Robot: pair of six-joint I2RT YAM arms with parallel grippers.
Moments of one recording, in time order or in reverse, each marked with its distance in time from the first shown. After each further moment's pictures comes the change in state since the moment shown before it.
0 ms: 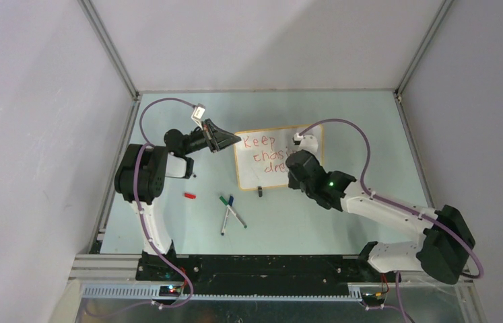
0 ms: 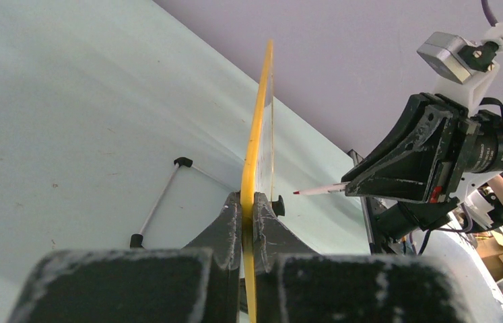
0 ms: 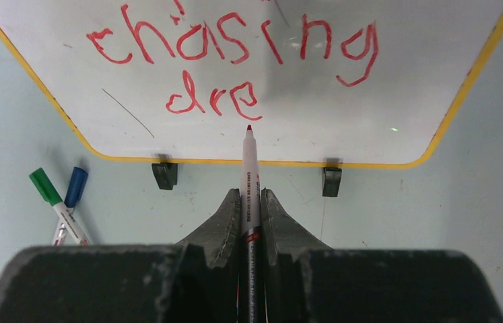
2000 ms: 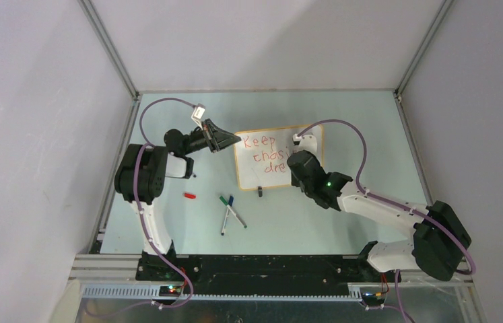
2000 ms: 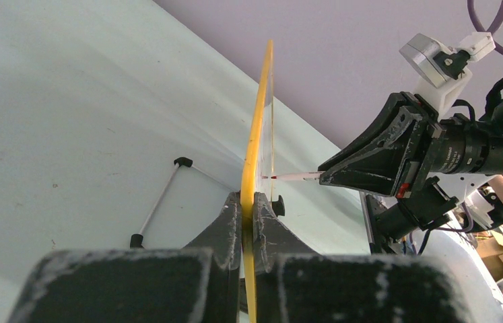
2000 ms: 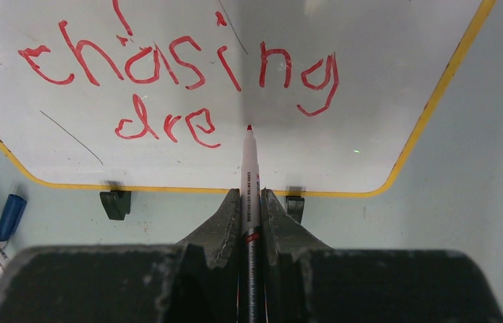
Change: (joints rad) left arm 0.000 0.000 0.000 0.000 0.000 0.000; right arm -0.026 0.058 -0.048 0.116 0.063 -0.125
